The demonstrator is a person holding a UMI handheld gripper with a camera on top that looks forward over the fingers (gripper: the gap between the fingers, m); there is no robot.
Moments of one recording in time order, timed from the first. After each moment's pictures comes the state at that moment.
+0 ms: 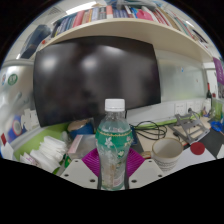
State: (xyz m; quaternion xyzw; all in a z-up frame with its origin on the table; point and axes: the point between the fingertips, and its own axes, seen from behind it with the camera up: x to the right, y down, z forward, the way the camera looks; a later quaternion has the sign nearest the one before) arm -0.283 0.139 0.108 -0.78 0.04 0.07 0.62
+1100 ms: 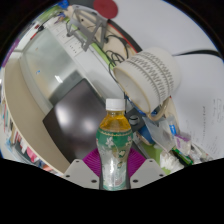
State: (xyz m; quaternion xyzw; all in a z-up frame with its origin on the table) arm -0.237 0.153 0.203 -0.39 0.56 0.70 0.21
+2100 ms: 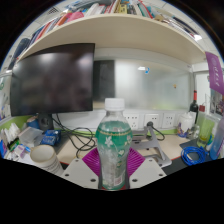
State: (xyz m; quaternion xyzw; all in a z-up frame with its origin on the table) arm 0.049 0.168 0.103 -0.78 0.00 0.01 0.63
